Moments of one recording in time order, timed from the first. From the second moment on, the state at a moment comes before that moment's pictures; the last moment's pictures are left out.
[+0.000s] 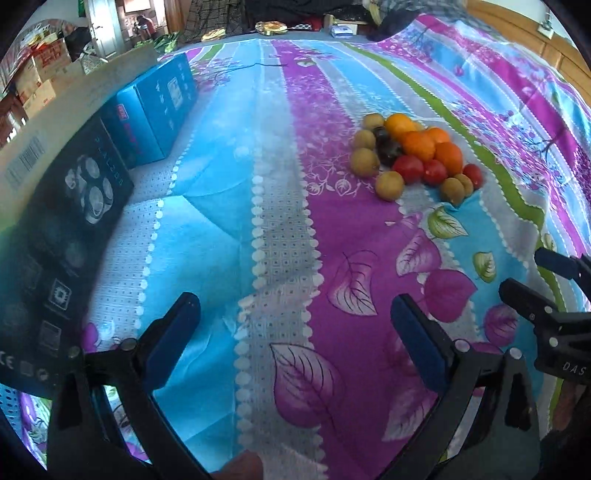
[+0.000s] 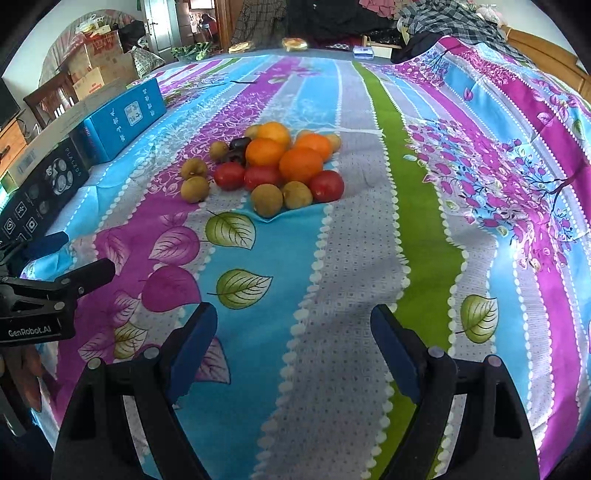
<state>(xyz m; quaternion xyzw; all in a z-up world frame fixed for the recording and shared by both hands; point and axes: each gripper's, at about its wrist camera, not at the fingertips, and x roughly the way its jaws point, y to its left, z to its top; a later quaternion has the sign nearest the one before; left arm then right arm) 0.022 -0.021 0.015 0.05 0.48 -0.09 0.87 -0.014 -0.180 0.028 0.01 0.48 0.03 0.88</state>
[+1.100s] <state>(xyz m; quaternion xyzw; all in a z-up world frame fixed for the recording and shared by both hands) 0.031 -0.022 -0.003 0.05 0.46 -0.05 0.88 -0.007 -0.182 0.010 0.04 0.49 -0.03 0.87</state>
